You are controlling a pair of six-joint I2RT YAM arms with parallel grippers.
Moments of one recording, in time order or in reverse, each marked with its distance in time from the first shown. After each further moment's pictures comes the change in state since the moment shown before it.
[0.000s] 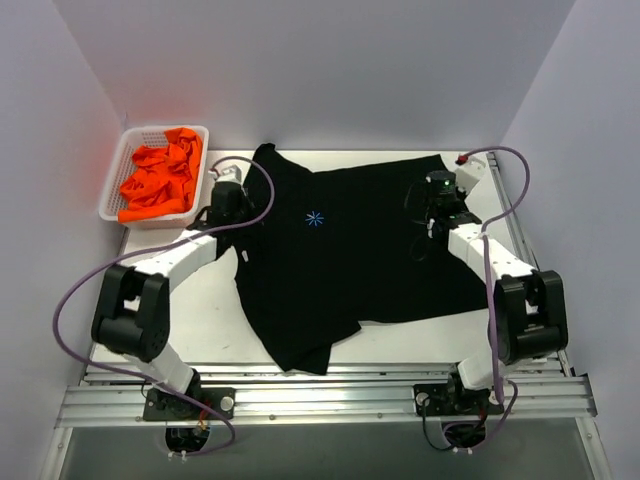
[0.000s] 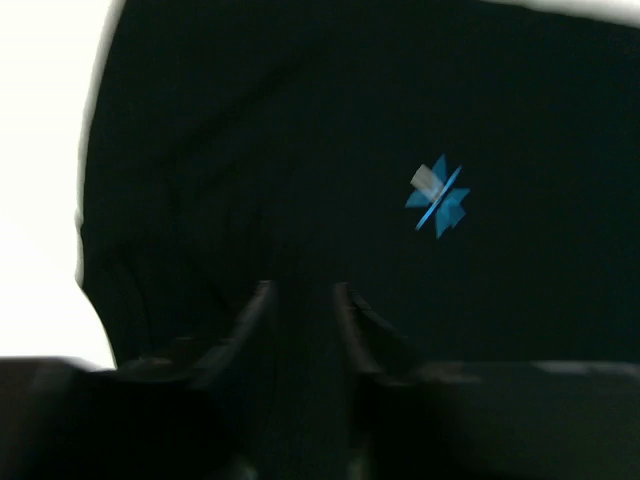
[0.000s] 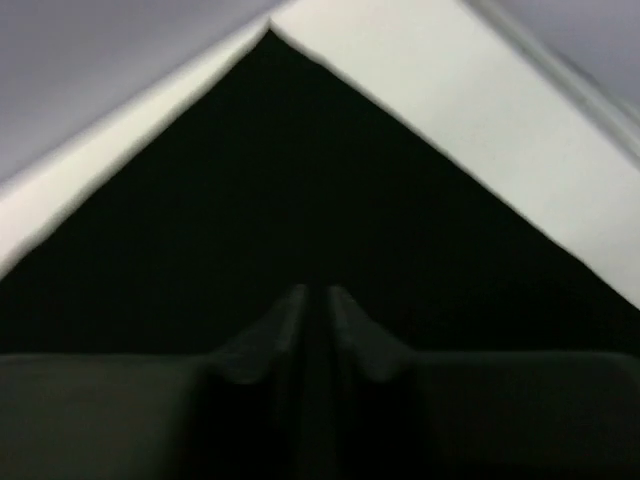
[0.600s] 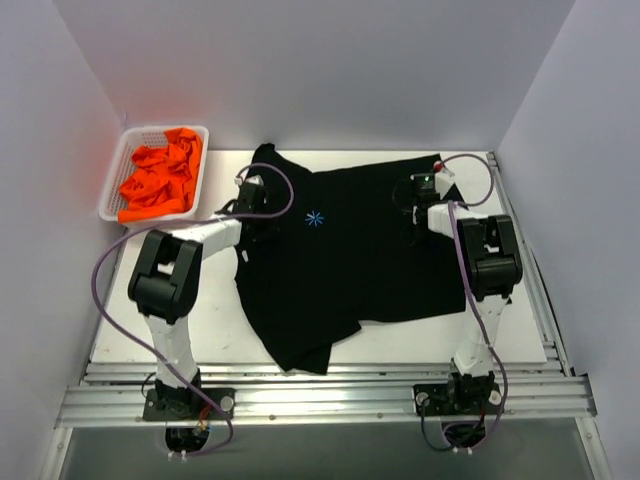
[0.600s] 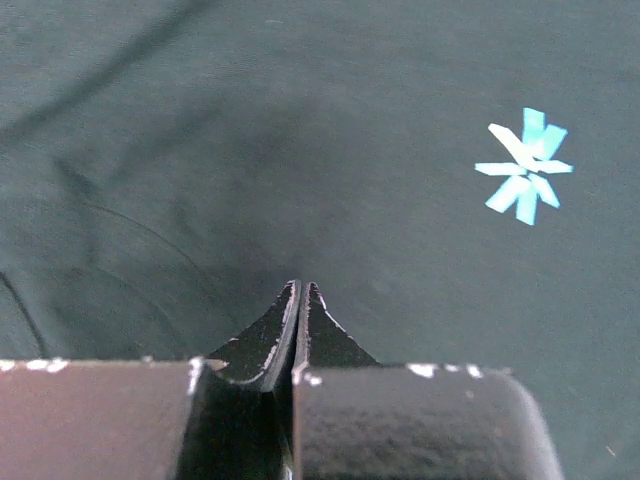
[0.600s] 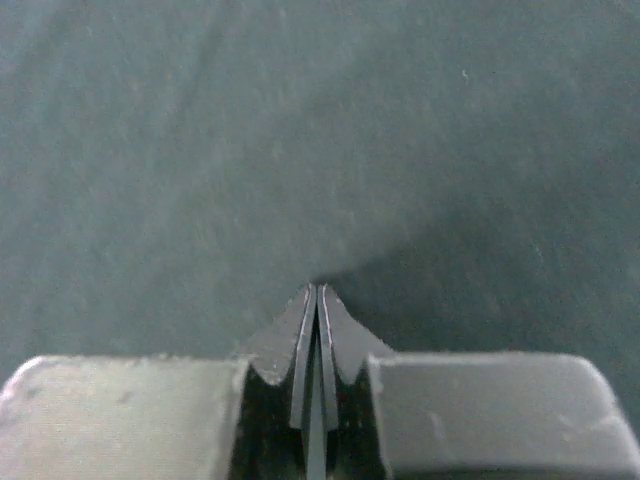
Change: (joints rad) left arm -0.072 0.331 0.157 -0.139 0.005 -0.043; right arm -0.032 0.525 0.203 -0.001 -0.248 0.097
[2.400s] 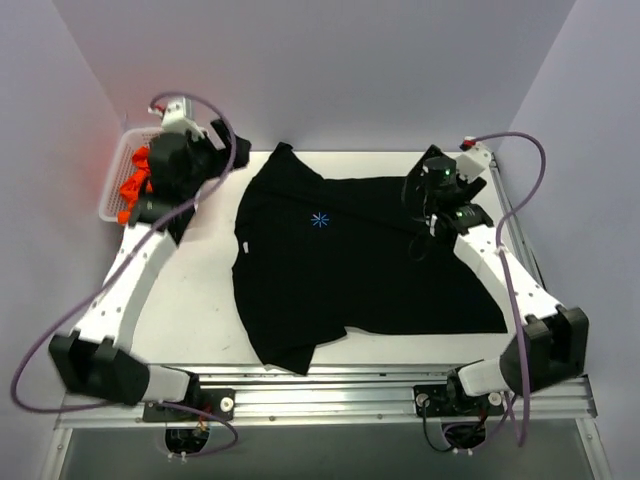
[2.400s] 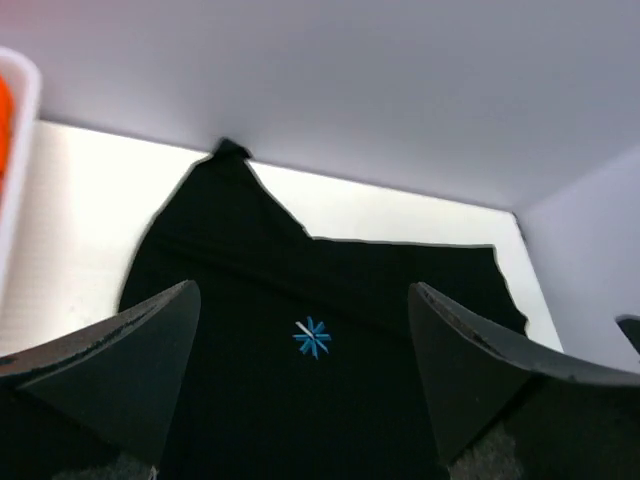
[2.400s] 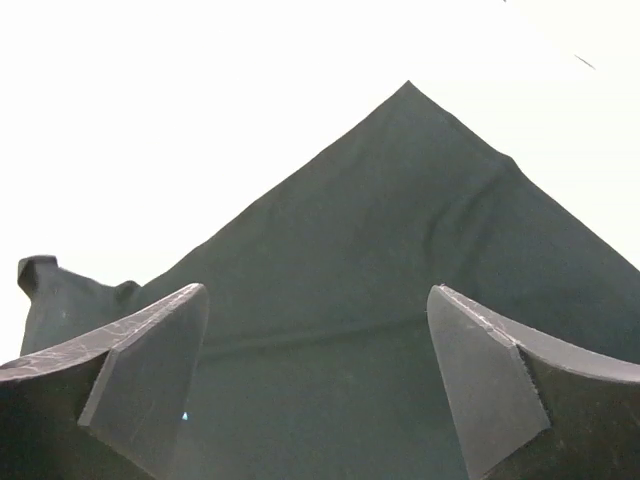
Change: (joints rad) left arm 0.159 -0.477 0.265 -0.112 0.096 0.080; right arm 0.156 -0.619 -0.024 -0.284 0.287 0.040
